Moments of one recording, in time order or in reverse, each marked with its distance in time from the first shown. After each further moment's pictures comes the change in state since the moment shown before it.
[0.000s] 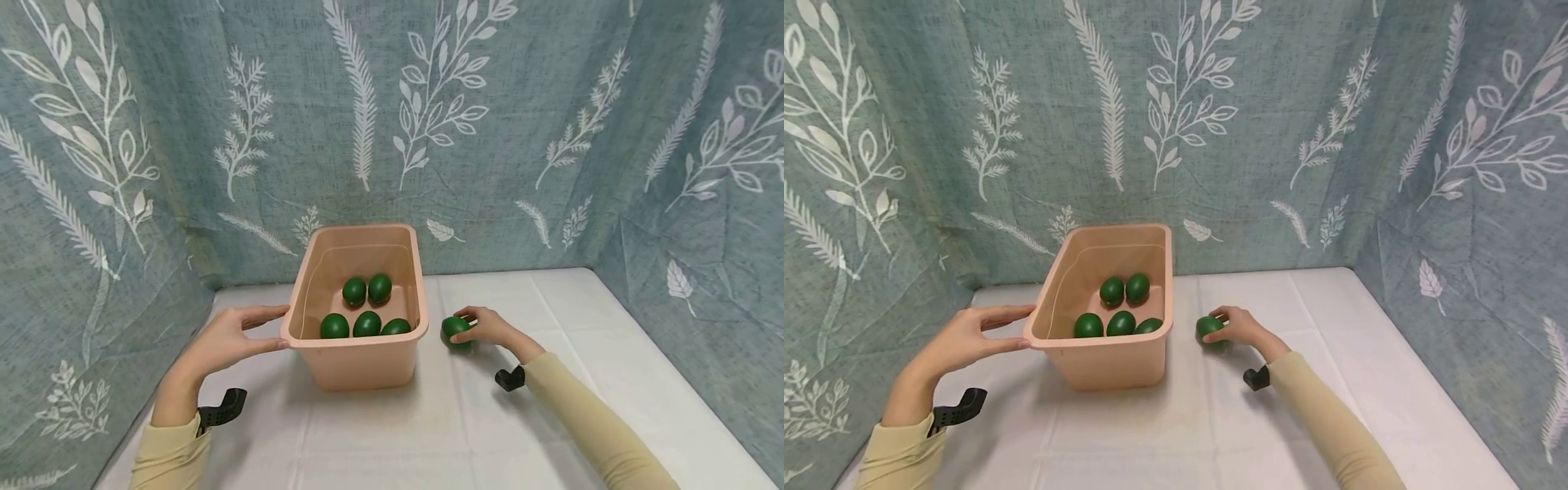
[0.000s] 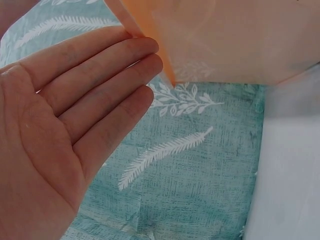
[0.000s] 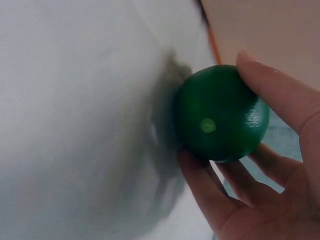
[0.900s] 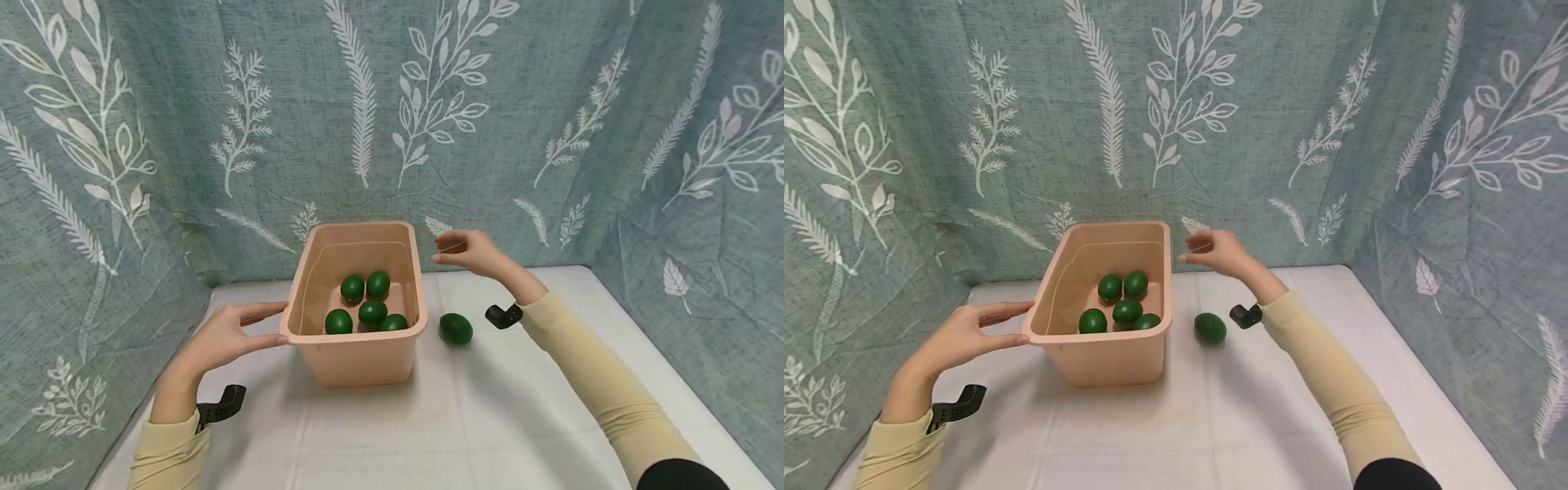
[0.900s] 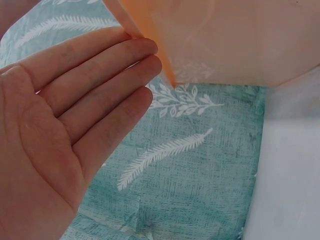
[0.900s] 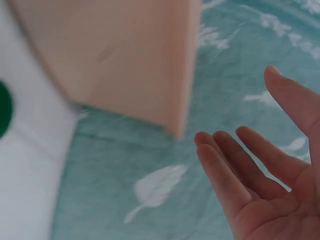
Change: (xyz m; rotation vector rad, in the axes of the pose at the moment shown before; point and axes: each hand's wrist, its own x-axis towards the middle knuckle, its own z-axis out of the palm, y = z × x) left_hand -0.001 0.001 0.001 0.000 0.003 0.009; right_hand 0.007 -0.115 -0.089 0.013 0.109 -0.210
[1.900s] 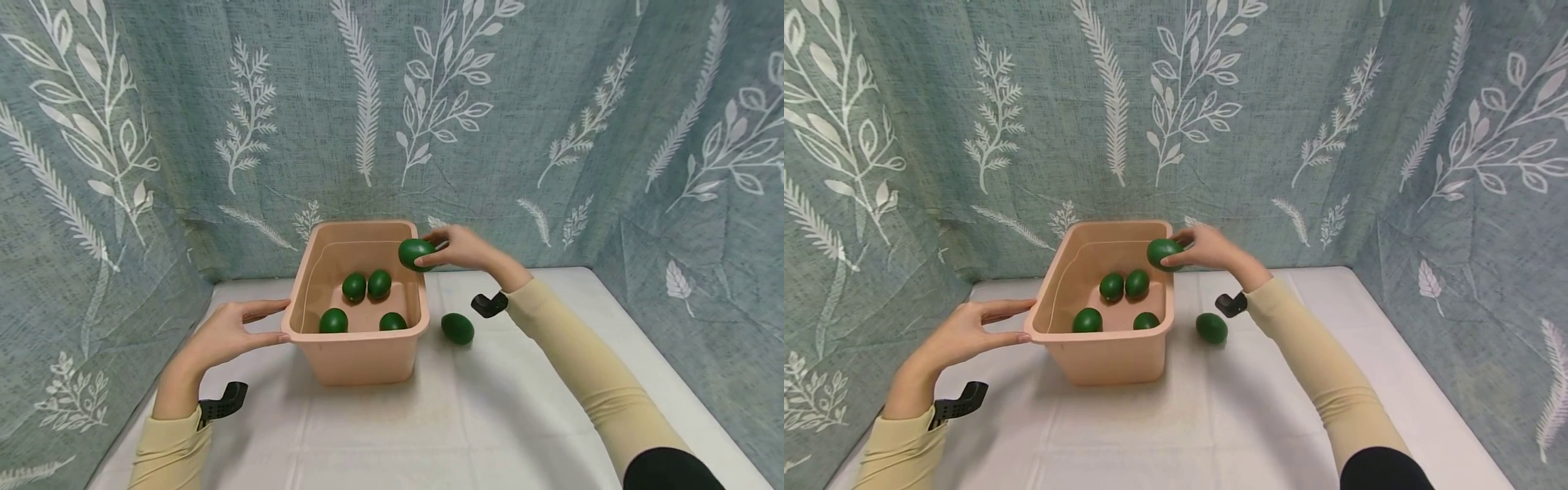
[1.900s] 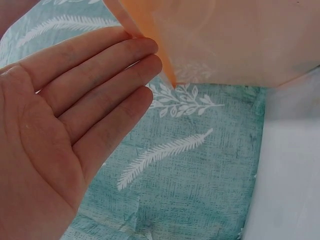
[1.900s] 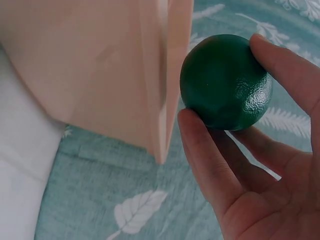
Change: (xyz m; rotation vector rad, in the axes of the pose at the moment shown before) left_hand -0.001 -0.001 0.000 0.010 0.007 -0.005; right_hand 0.019 -0.026 0.003 -0.066 -0.130 -0.008
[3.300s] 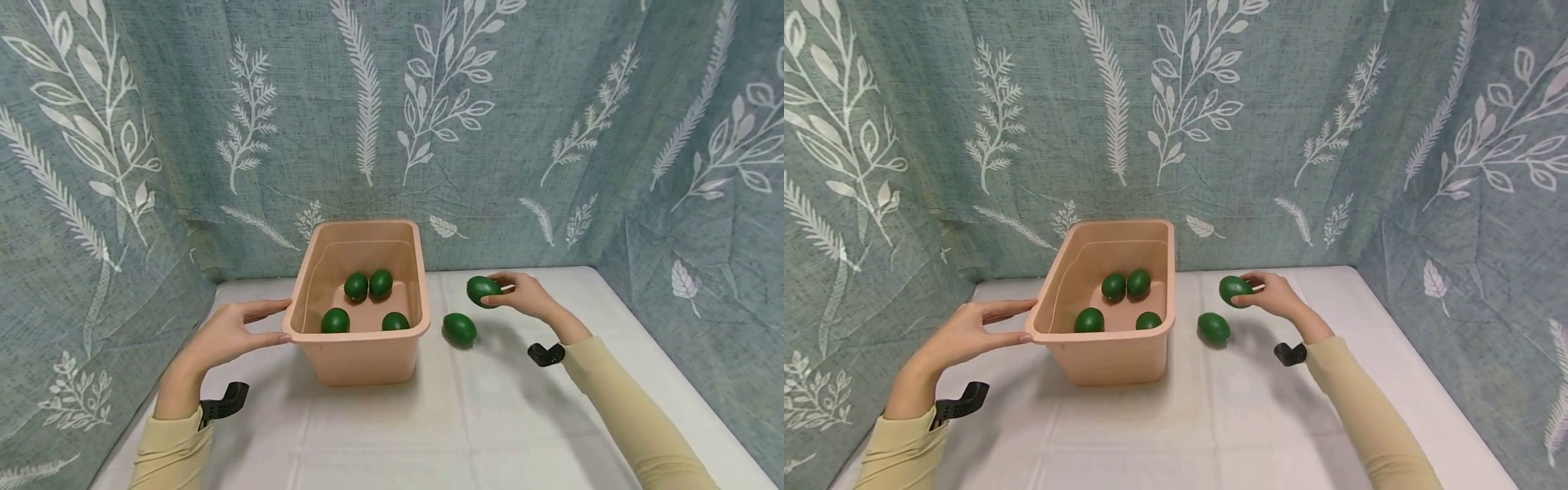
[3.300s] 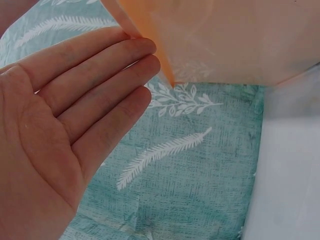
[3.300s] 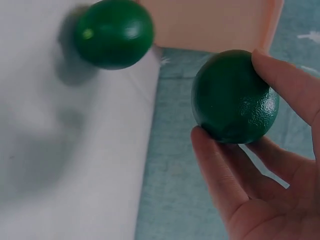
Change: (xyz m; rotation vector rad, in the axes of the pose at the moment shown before) left_hand 0.001 -0.003 0.001 0.008 0.008 -0.004; right_hand -0.076 0.123 0.020 0.074 0.142 0.177
